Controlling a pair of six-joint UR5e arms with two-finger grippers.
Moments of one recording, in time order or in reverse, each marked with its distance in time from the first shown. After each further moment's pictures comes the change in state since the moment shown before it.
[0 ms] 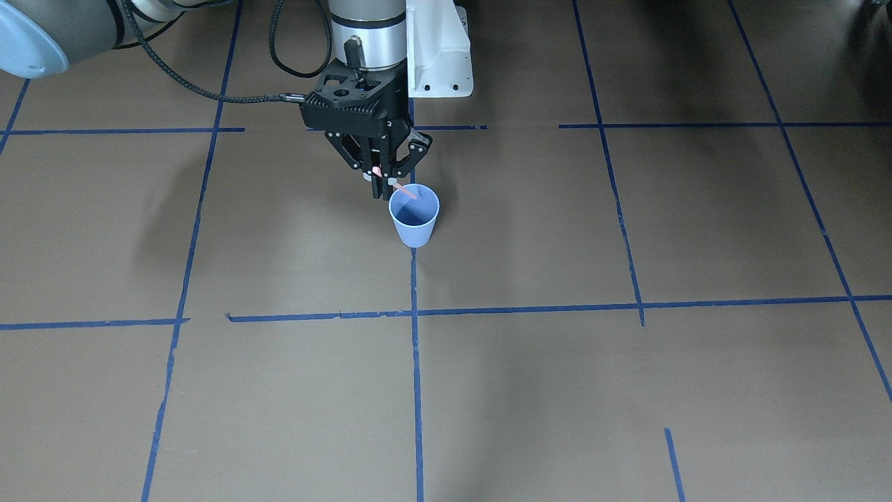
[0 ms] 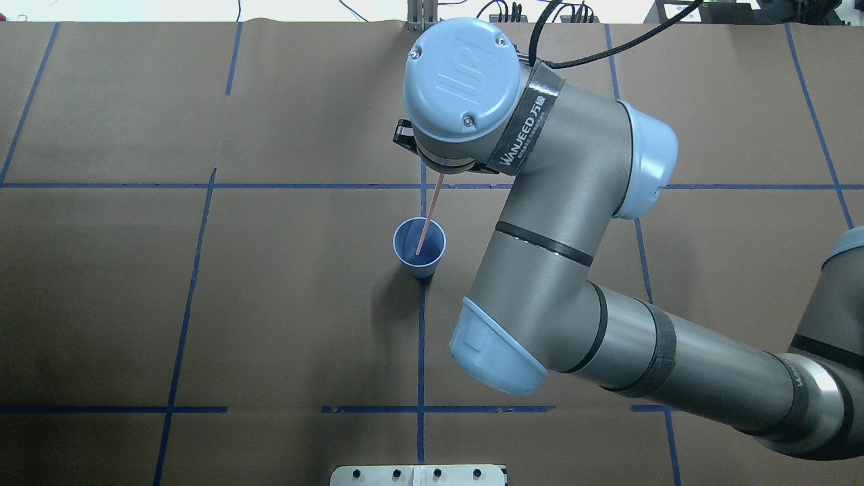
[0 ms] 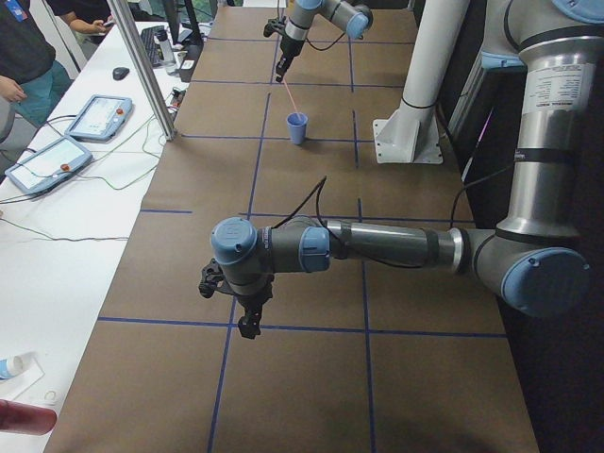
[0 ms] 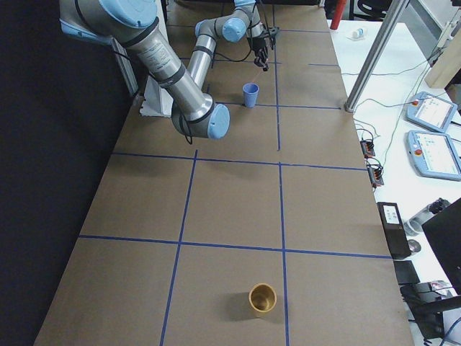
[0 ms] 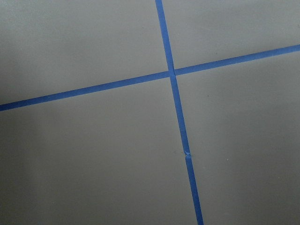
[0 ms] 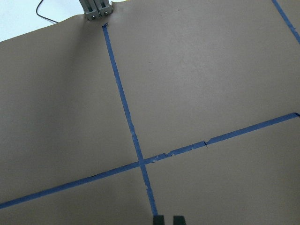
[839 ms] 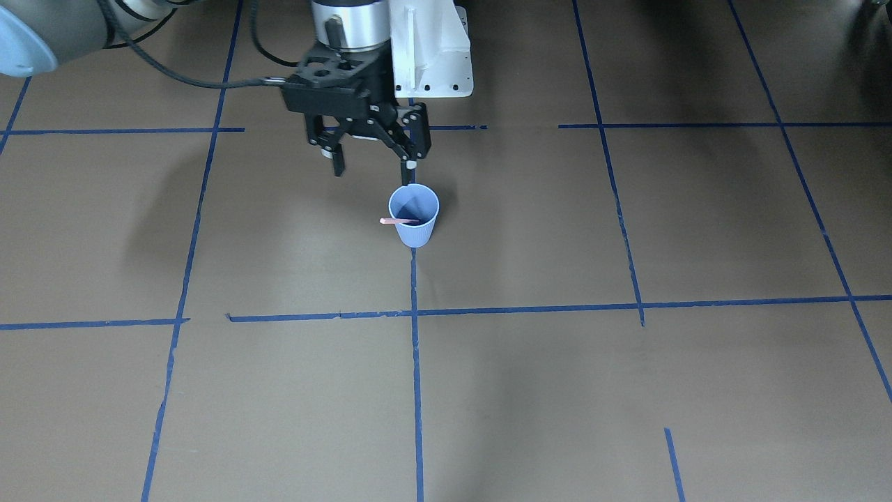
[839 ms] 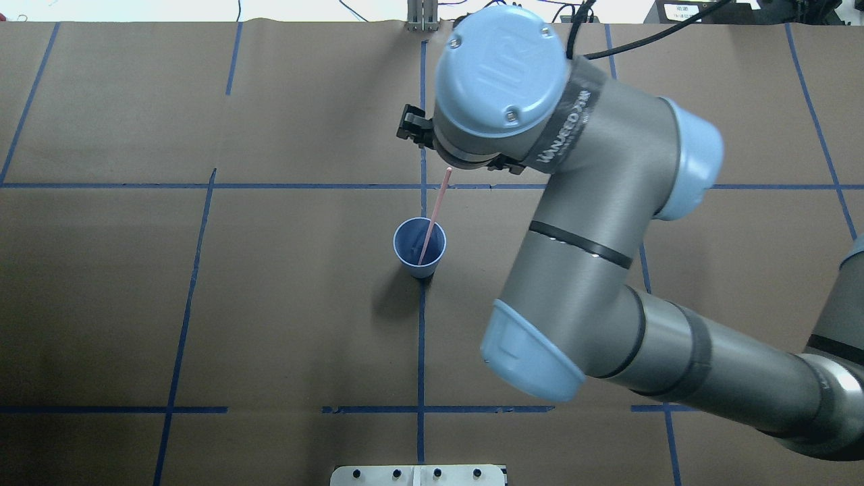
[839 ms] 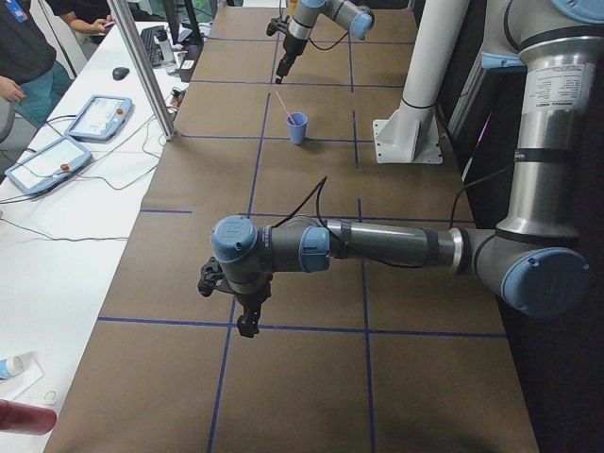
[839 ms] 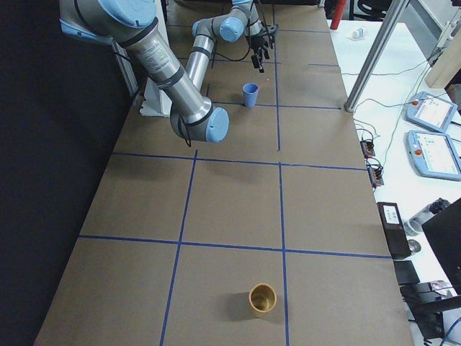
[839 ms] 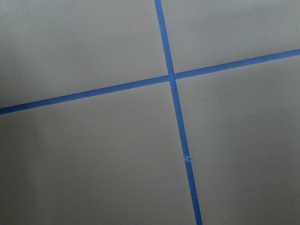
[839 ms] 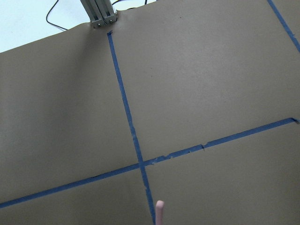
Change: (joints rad) left arm 0.000 -0.001 -0.006 -0.016 0.000 -0.021; right arm 0.046 -0.067 0.121 -0.019 0.037 -0.037
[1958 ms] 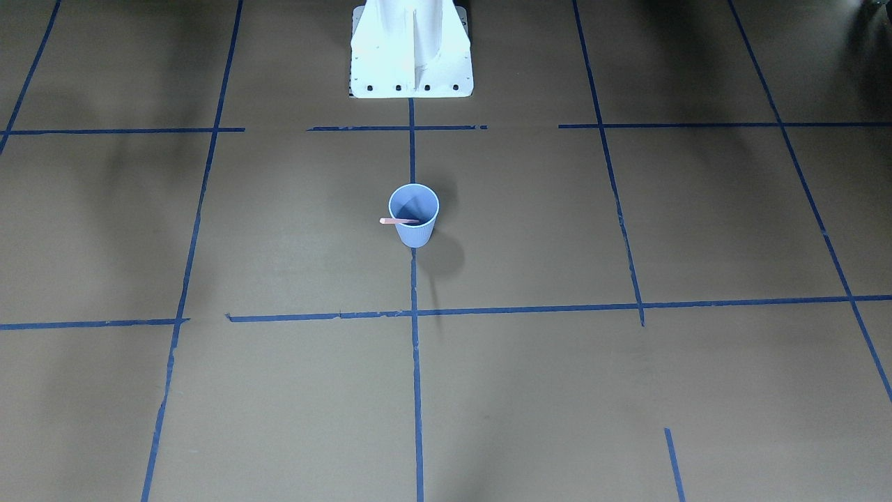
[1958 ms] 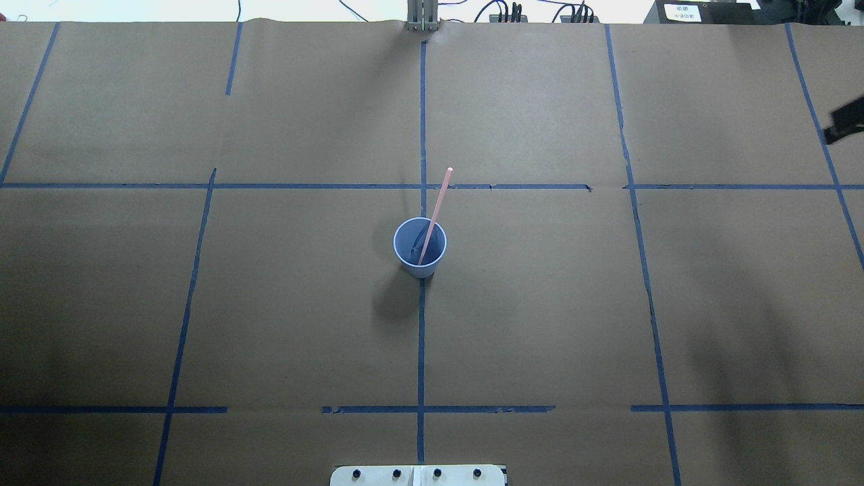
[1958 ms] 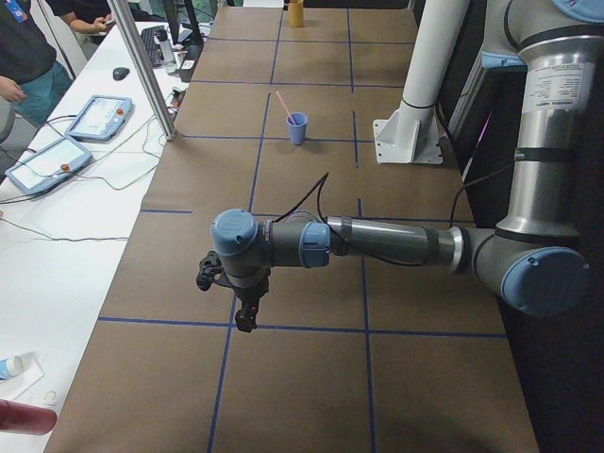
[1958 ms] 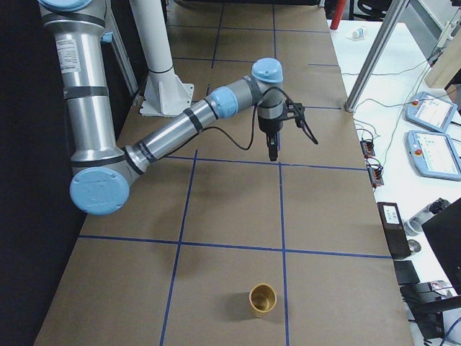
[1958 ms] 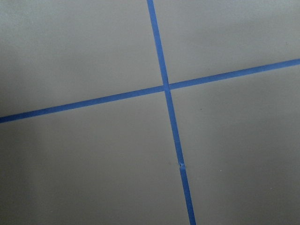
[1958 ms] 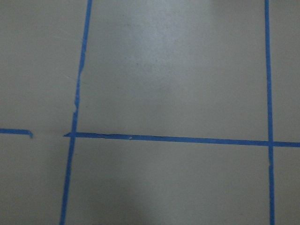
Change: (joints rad) left arm 0.001 0.003 -0.008 -0.007 -0.001 -0.019; right arm 0.746 -0.785 0.059 0.268 0.601 -1.085
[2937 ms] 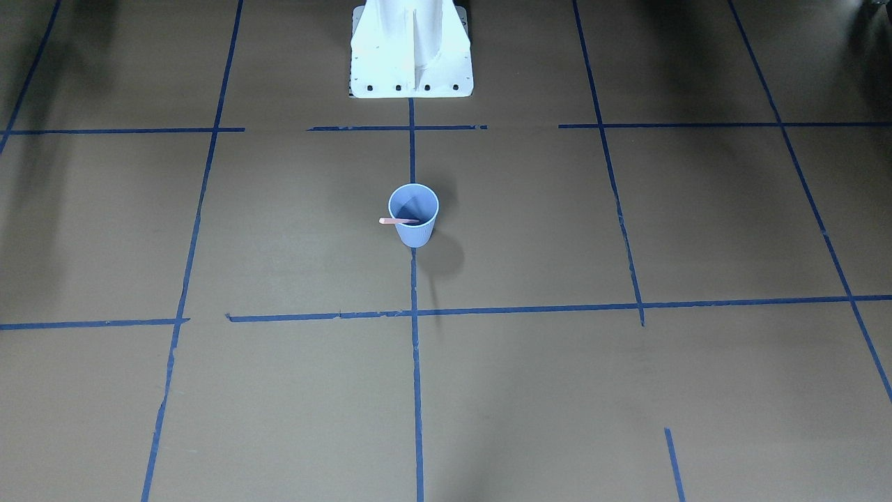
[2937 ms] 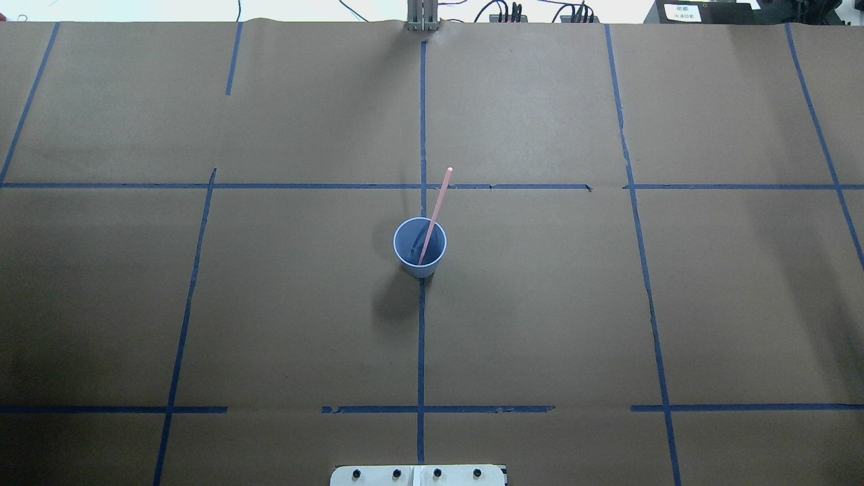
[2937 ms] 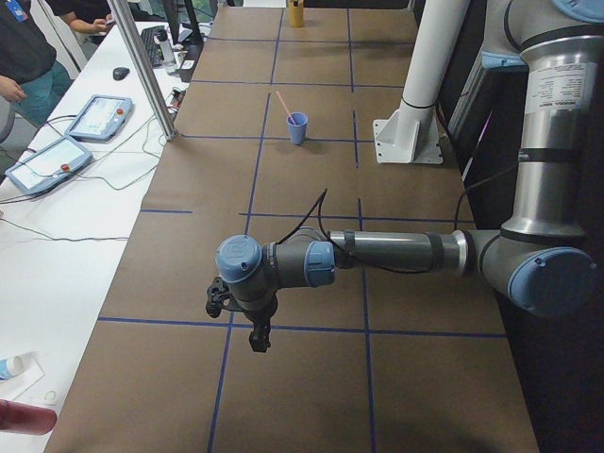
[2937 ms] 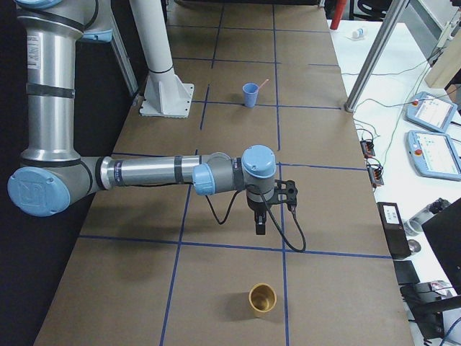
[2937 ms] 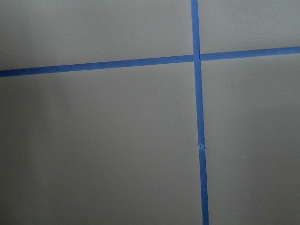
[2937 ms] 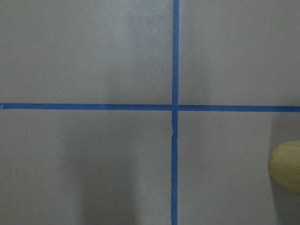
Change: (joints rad) left arm 0.000 0.021 0.058 -0.003 0.000 -0.057; right arm 0.173 -0.130 -0.267 0.184 0.101 -0.193
